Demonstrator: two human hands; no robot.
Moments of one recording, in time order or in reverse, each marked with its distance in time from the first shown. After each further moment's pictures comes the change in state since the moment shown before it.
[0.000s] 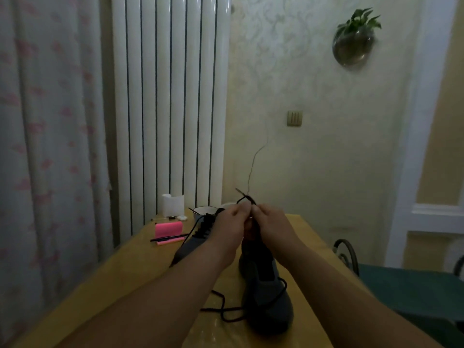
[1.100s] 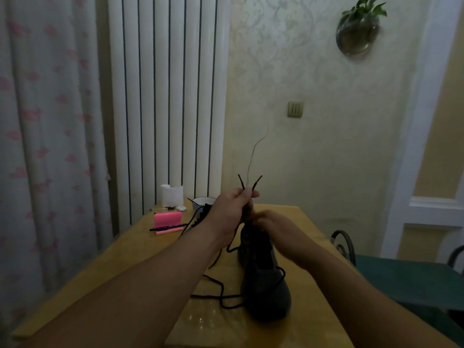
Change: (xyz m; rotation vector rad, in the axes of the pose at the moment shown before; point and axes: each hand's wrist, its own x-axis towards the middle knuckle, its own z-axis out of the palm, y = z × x) left_hand 0.019 -0.001 -0.009 -0.030 -0.060 0.033; right_hand -0.020 0.016 -0.029 -0.328 -0.211 0.010
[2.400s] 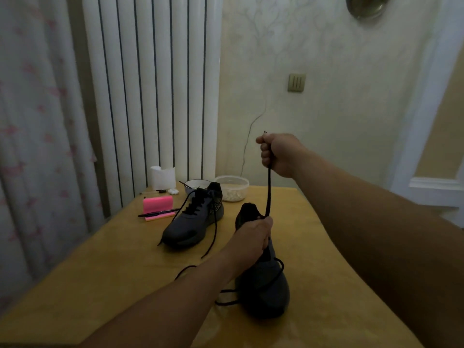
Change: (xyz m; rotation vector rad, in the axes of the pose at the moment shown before) left_hand -0.006 -0.085 0.028 0.343 -0.181 -0.199; right_hand 0.148 -0.036 -0.064 0.665 0.218 0.260
